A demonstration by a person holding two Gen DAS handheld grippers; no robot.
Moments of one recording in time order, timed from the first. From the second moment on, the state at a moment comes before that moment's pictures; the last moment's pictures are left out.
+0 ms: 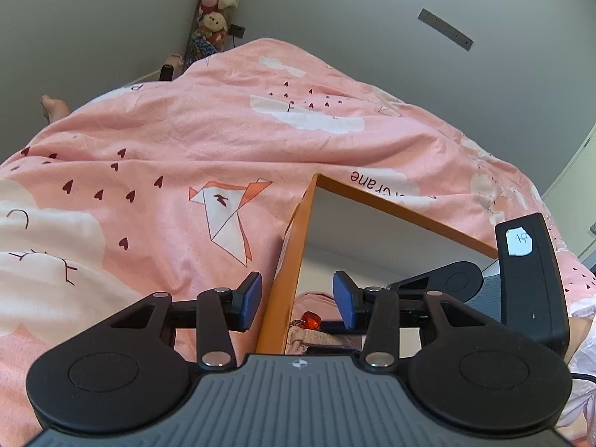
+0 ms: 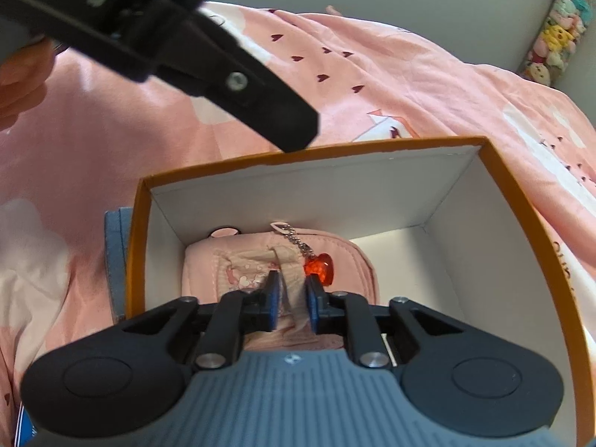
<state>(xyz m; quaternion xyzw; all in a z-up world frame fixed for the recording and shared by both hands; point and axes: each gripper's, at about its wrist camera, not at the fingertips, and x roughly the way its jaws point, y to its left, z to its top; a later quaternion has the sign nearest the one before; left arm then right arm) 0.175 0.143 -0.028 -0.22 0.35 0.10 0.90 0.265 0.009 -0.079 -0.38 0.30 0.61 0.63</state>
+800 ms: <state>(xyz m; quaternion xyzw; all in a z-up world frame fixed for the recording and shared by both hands) 0.118 0.101 0.003 -0.15 0.34 0.06 0.93 0.212 -0.067 0.001 -0.20 0.27 0.46 0.82</state>
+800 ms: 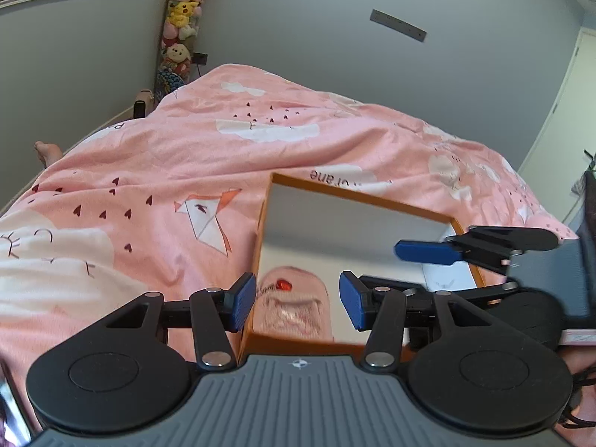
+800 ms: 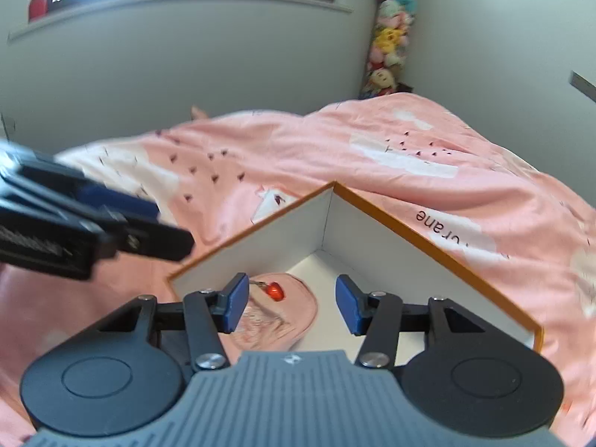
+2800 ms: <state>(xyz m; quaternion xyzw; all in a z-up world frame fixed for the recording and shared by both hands) 0.117 0.091 -0.099 -0.13 0.45 0.11 0.87 0.167 -0.082 -0.102 -0.16 0.47 0.37 0.79</state>
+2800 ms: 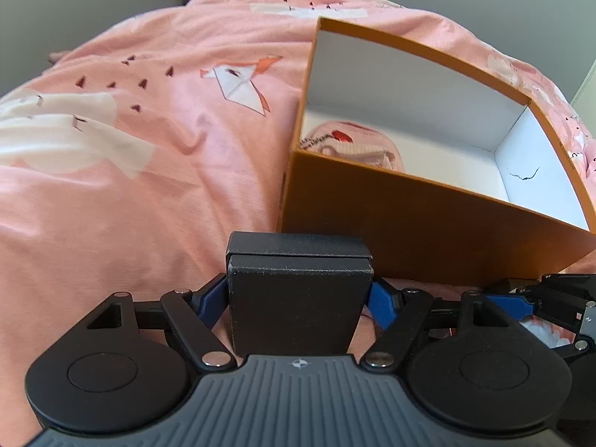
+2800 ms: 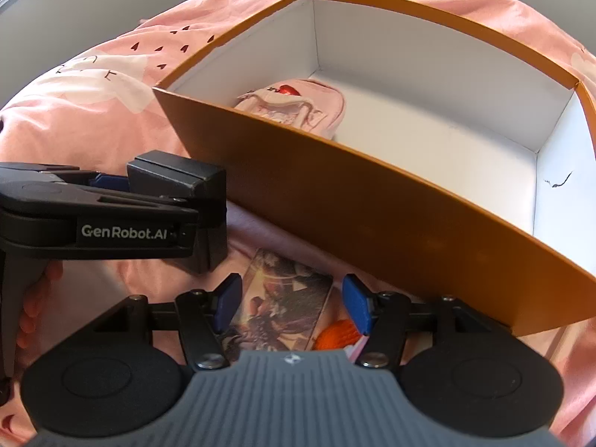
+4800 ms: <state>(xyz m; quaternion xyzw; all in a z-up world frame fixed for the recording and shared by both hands) 0.127 0.073 0.027 -0.13 0.31 0.03 0.94 0.171 -0.131 0.051 -0.09 0.34 0.38 0.86</state>
